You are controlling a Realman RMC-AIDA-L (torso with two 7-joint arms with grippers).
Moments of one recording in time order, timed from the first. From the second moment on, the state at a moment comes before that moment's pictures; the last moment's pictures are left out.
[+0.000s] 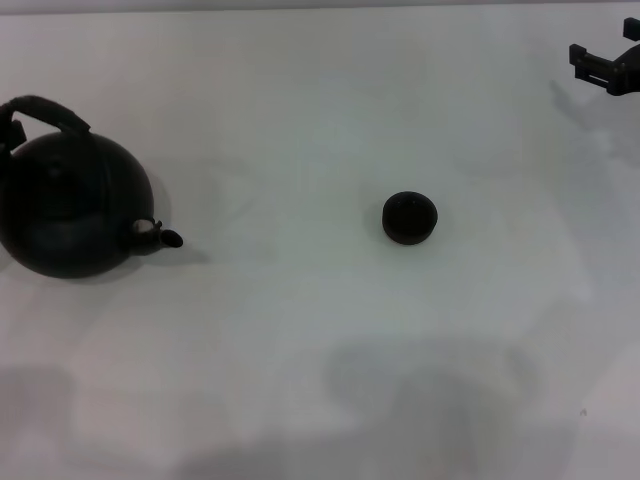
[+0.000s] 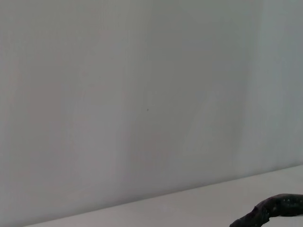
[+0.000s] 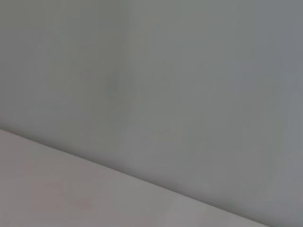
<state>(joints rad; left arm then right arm) -0.49 -2.10 2.83 -0.71 -0.72 1.62 -1.04 0.51 2.01 2.28 0.47 -1.52 0.73 -2.09</state>
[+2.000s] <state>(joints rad) -0.28 -2.08 2.84 -0.30 -0.99 1.61 -0.54 0.50 2.00 2.26 0.47 -1.52 0.73 -2.09</state>
